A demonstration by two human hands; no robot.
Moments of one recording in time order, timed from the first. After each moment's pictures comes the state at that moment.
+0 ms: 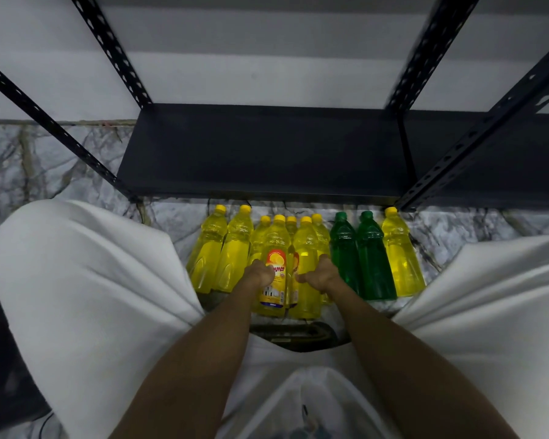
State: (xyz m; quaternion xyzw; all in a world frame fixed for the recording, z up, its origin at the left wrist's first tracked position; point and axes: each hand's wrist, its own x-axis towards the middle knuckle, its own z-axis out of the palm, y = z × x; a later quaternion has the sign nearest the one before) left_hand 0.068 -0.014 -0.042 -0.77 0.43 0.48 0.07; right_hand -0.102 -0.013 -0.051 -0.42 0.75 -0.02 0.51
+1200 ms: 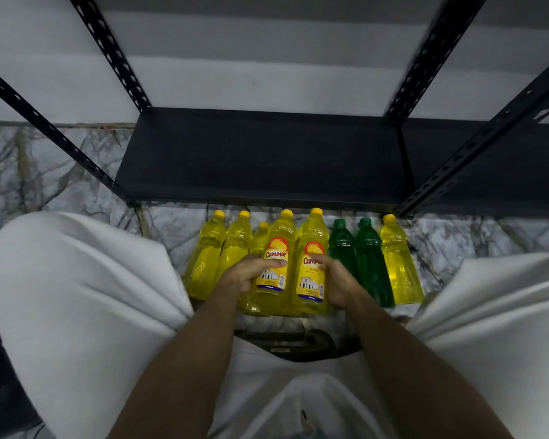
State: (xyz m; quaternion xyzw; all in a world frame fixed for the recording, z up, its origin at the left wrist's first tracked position) left_hand 0.092 -0.030 -0.009 -0.64 0.24 0.72 -0.16; right_hand -0.122 -0.012 -0.015 -0.09 0.57 -0.27 0.77
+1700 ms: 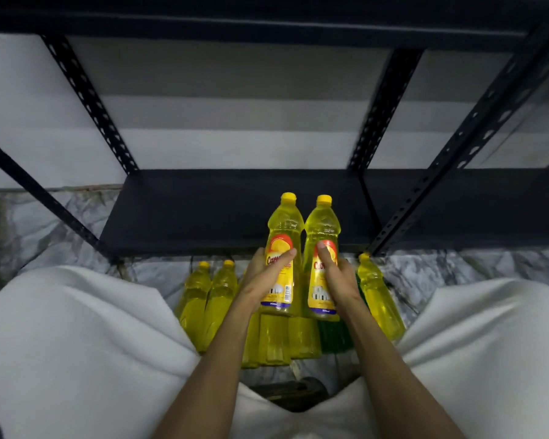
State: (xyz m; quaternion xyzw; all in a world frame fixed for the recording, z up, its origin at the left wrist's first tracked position) left_hand 0.037 -0.053 0.092 -0.63 0.41 0.58 -0.33; right_hand -0.131 -0.034 0.092 -0.27 0.68 -0.43 0.52
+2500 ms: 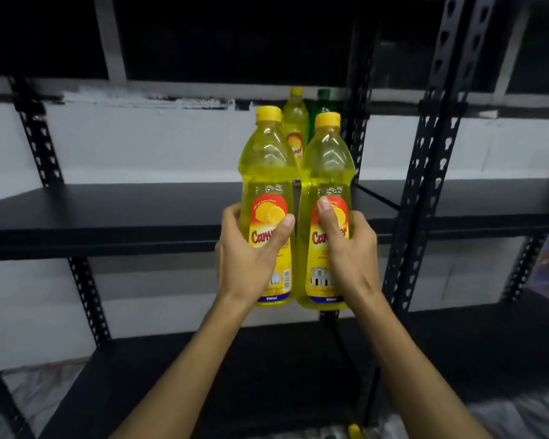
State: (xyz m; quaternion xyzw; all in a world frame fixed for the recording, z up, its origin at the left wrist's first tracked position) left_hand -0.027 -0.103 0.430 -0.39 0.58 0.27 -0.66; right_hand -0.174 -0.082 0.437 -0.50 0.50 -0.66 0.23
